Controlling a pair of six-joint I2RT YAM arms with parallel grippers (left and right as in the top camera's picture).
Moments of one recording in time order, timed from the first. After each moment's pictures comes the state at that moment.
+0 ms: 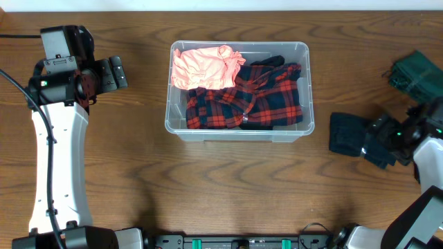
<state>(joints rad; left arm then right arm) 0.16 1.49 1.48 -0.92 -0.06 -0.09 -0.56 1.51 0.88 -0.57 -0.19 0.24</state>
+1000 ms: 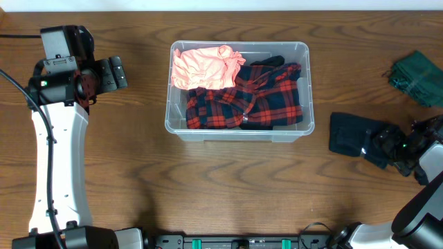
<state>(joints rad) 0.16 1.49 1.48 -0.92 -0.06 -0.09 -0.68 1.63 0.80 -0.42 -0.24 0.21</state>
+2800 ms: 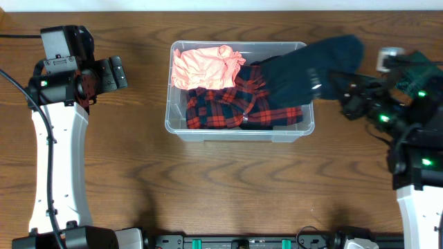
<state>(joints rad) 0.16 1.49 1.48 -0.92 -0.06 -0.09 -0.11 1.03 1.02 -0.32 -0.78 0.38</state>
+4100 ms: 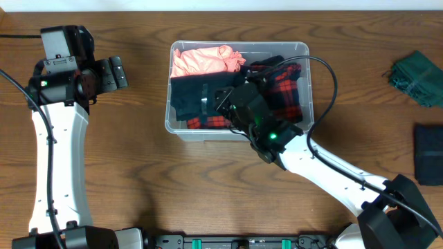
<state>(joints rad) 0.16 1.49 1.48 -0.92 -0.06 -0.09 0.74 1.62 1.02 0.06 0.10 1.23</state>
